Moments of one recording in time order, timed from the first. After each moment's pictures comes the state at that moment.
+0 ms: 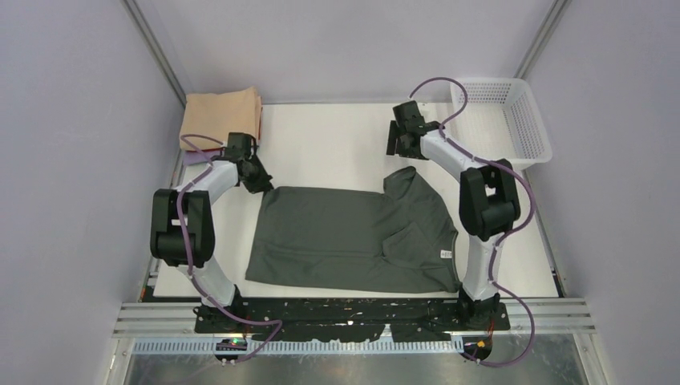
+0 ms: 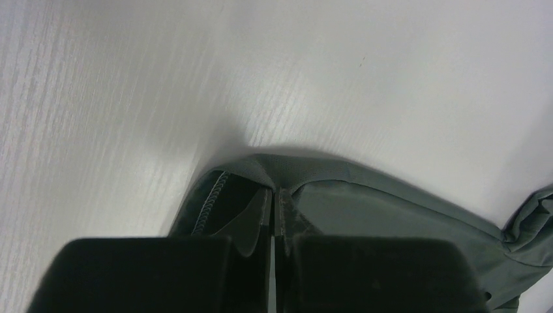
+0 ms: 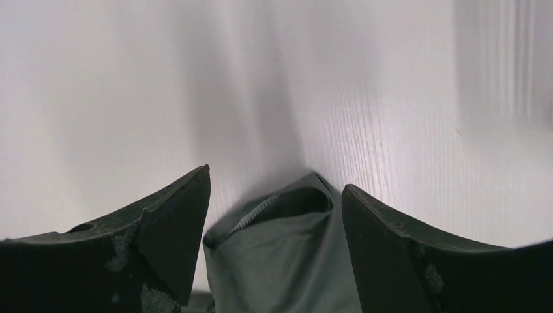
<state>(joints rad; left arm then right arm) -0.06 1.73 1.12 -0.41 0.10 -0.61 0.34 1.93 1.52 -0.49 0.32 0.42</state>
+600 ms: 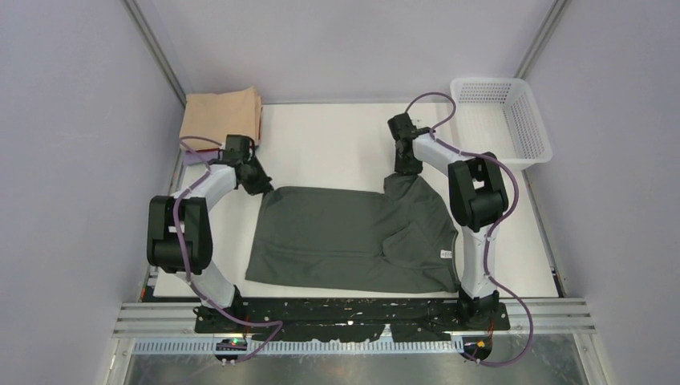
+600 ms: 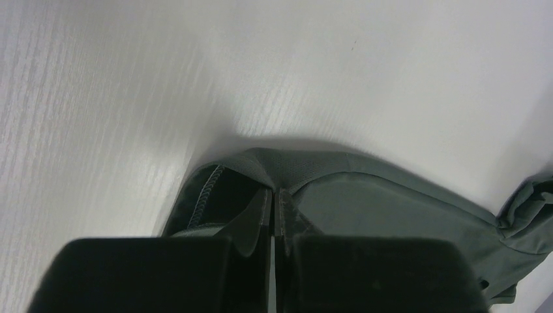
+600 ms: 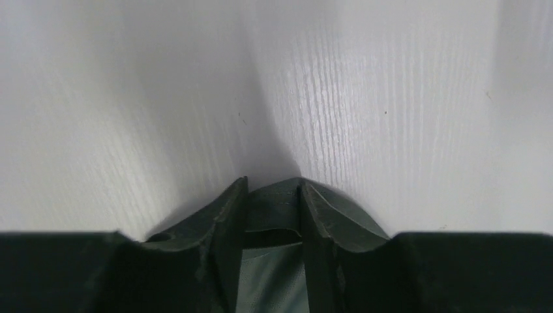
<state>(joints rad) -0.06 1.68 1.07 -0.40 0.12 -0.60 0.34 2.13 1.60 -0.61 0.36 0.39</state>
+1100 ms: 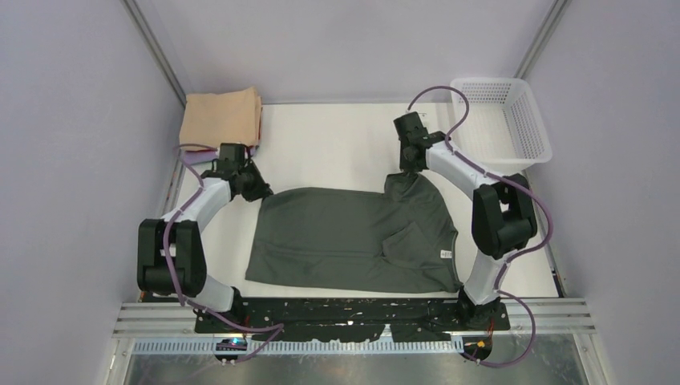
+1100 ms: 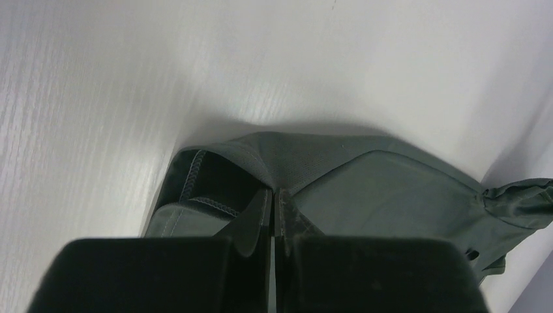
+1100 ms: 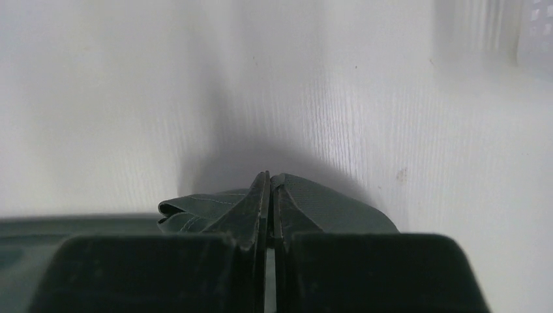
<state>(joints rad) -0.06 1.54 0.97 -0.38 0.15 -0.60 0.37 1.87 1.42 -0.58 0.35 0.37</state>
